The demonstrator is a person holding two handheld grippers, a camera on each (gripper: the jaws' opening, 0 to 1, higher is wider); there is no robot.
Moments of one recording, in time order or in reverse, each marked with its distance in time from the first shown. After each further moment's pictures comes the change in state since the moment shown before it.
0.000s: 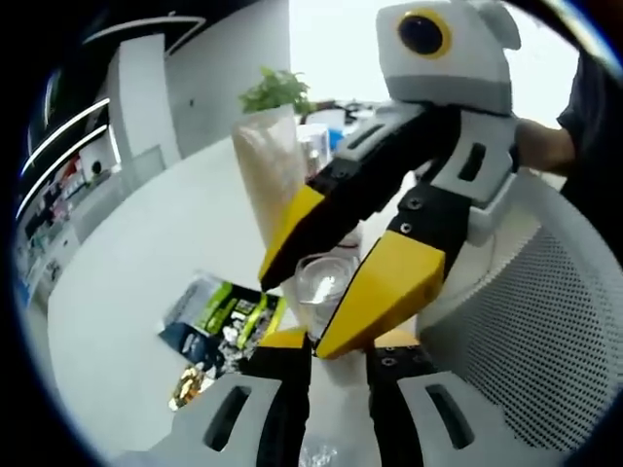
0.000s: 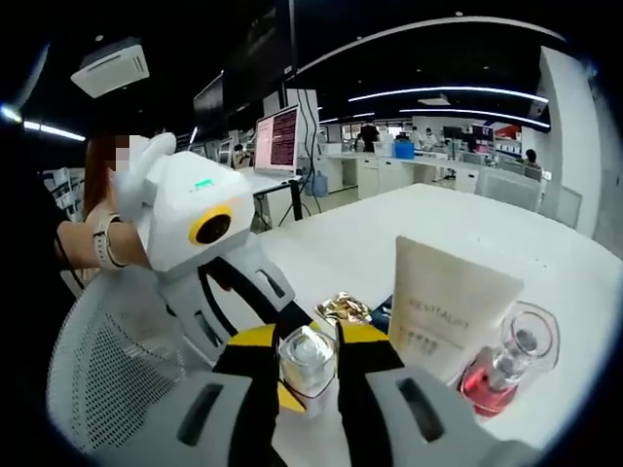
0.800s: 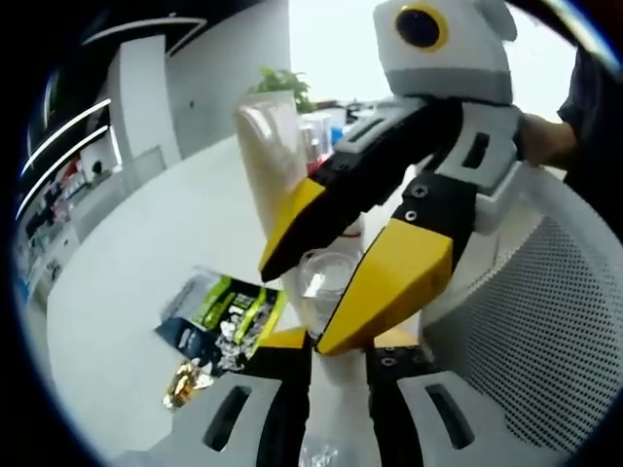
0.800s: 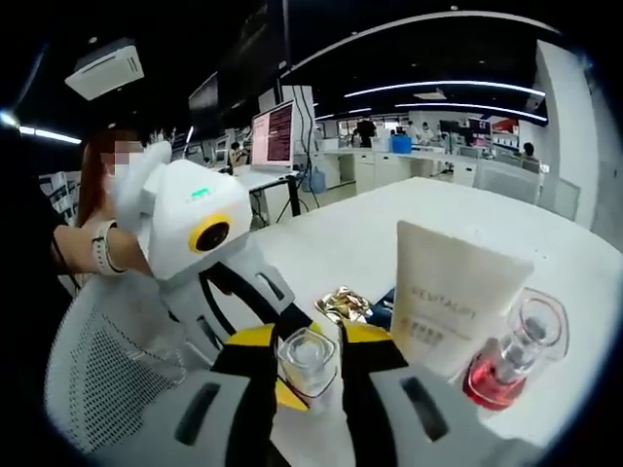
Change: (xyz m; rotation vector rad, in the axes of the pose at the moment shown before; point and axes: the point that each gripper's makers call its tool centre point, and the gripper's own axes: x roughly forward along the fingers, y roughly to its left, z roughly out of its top) left arm 0.003 0.001 -0.007 -0.004 0.001 -0.003; right arm 0.001 -0.002 -0.002 0.026 0.005 -0.010
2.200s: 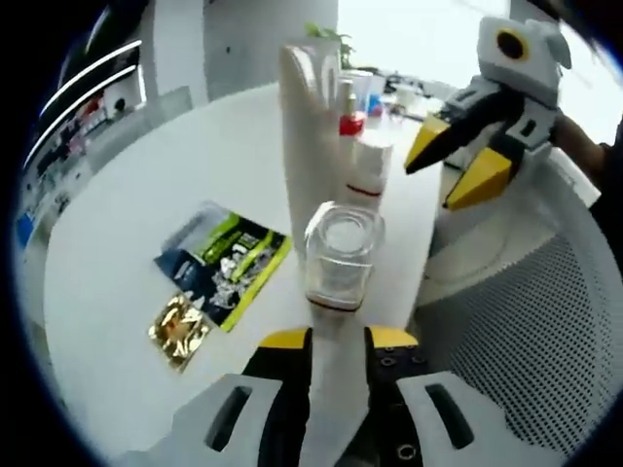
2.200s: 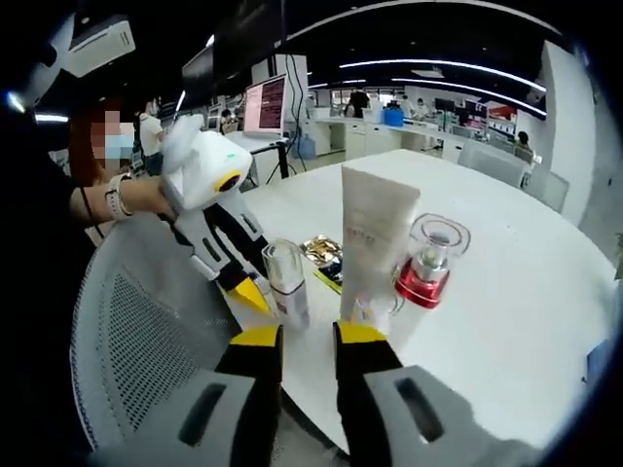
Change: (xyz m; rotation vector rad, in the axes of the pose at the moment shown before) left arm -0.010 -0.007 -0.031 -0.243 0.188 0.048; right arm -0.078 -0.018 -0.047 -0.019 0.190 -0.047
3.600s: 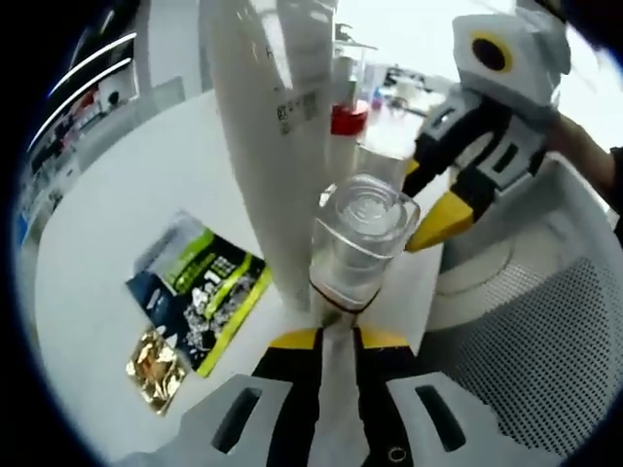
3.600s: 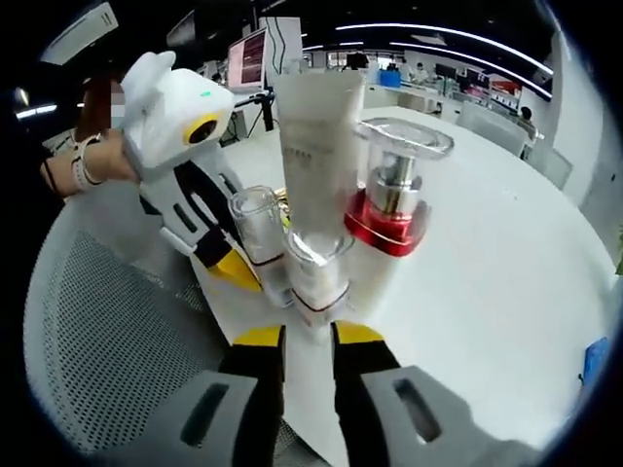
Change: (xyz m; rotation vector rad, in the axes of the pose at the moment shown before) left arm 0.044 -0.006 0.030 0.022 0.015 -0.011; right arm 0.022 -0.035 -0.043 0.008 0.174 -0.009
